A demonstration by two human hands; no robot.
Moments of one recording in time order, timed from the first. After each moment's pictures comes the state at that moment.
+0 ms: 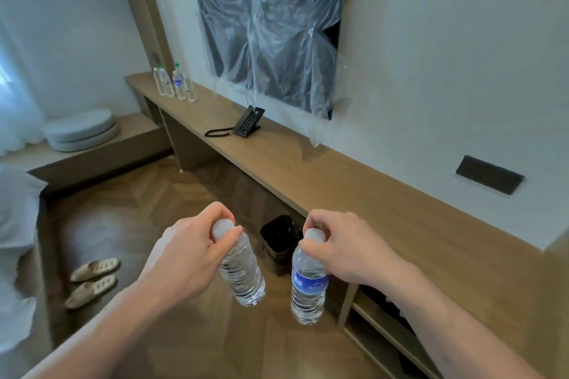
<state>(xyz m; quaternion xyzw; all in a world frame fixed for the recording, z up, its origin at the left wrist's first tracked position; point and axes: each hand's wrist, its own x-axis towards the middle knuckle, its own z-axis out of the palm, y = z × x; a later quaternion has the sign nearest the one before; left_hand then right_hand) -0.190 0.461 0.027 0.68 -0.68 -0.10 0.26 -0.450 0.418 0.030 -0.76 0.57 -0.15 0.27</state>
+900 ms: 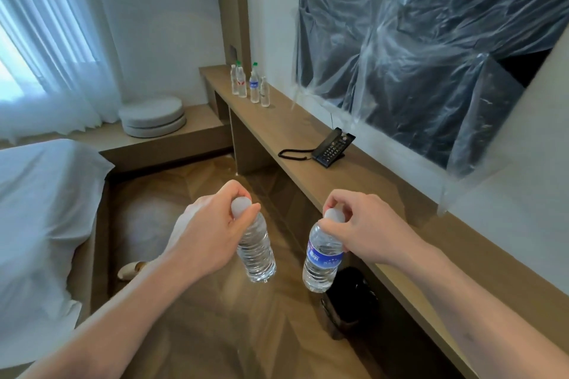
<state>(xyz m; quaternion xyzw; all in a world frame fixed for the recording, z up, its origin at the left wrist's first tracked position) 0.085 0.186 0.034 0.73 -0.60 -0.06 0.31 -0.167 0.089 0.047 -0.83 0.48 -0.14 0.25</state>
